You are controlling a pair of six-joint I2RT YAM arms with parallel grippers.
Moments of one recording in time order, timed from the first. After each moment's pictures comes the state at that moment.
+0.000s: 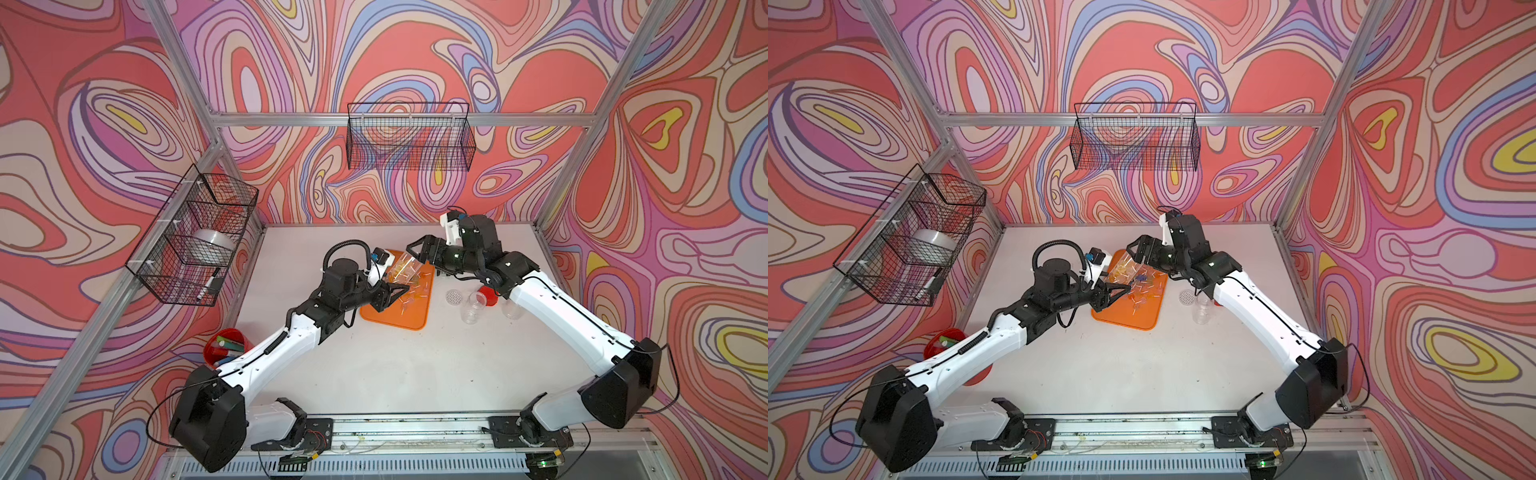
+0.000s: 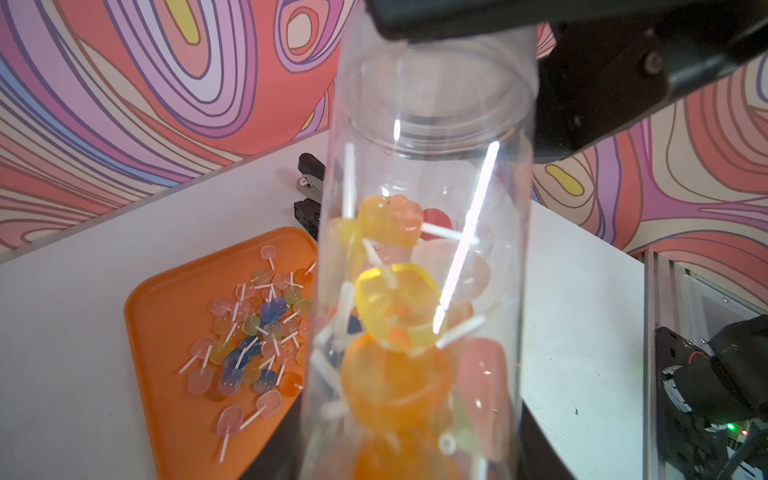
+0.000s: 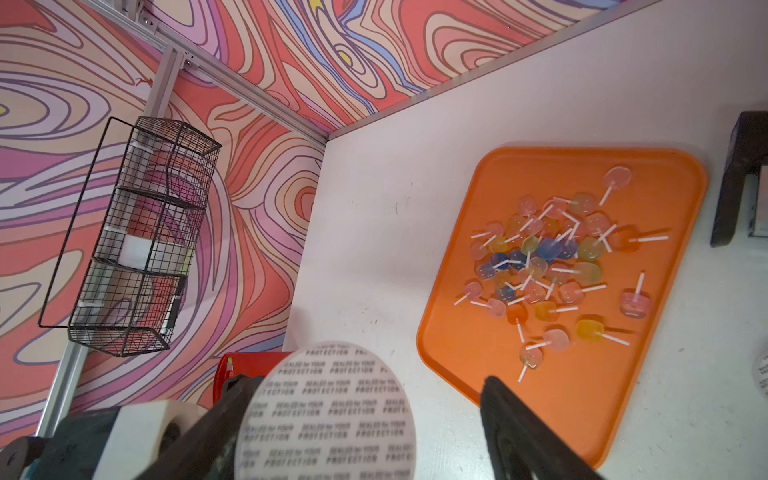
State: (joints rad) left arm -0.55 1.27 0.86 0.05 0.40 -0.06; right arm 0.55 1.48 1.43 -0.45 -0.25 0.75
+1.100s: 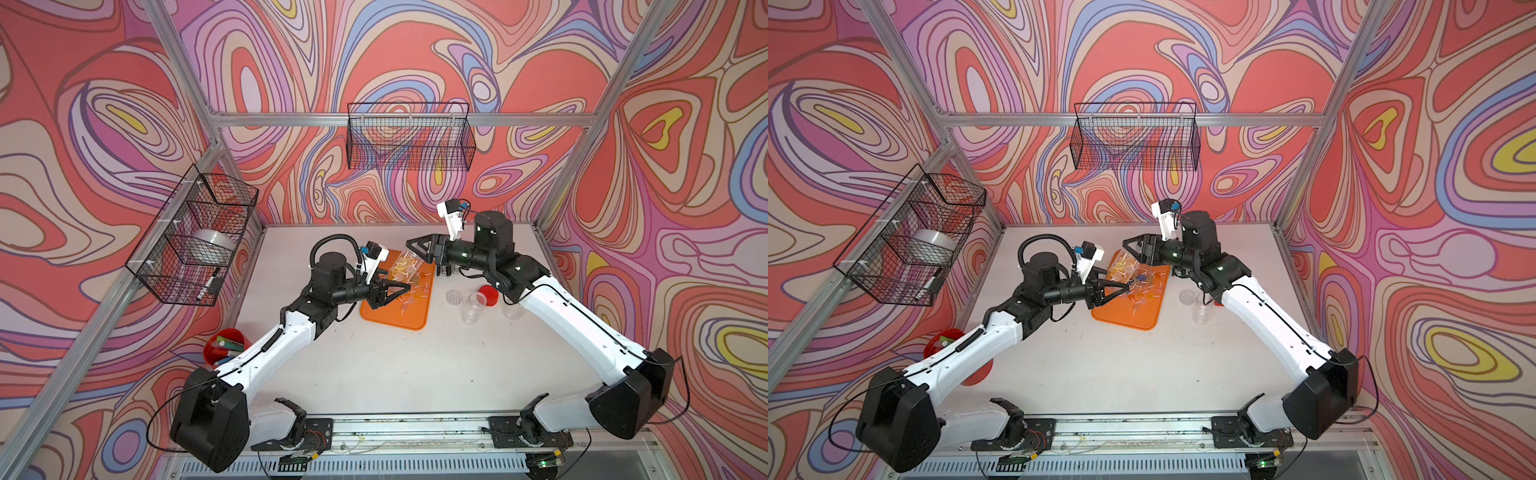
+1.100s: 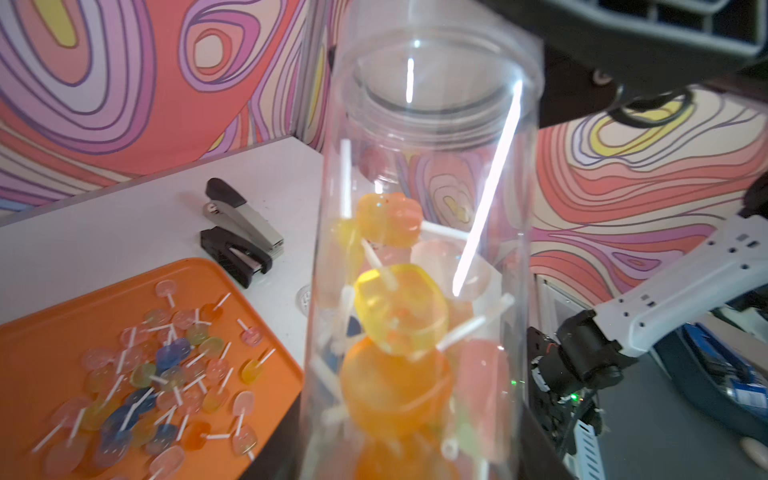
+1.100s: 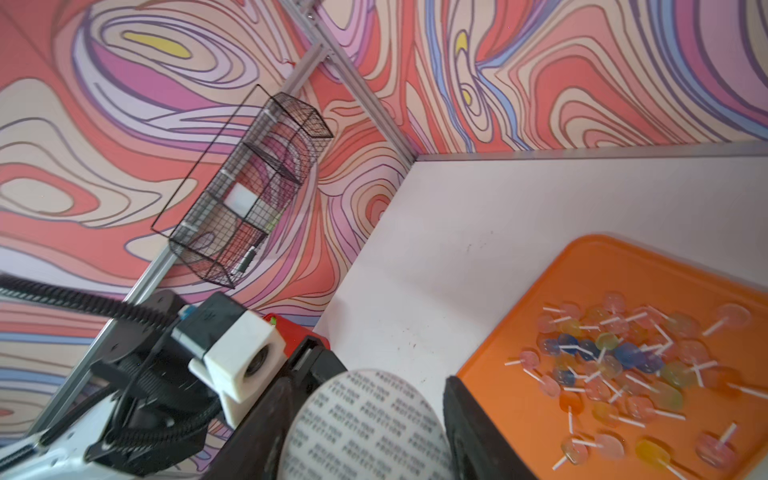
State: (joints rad) left arm -0.46 1.27 0.88 0.15 0.80 -0.22; right arm 0.52 1.40 1.38 -0.24 -0.53 0.52
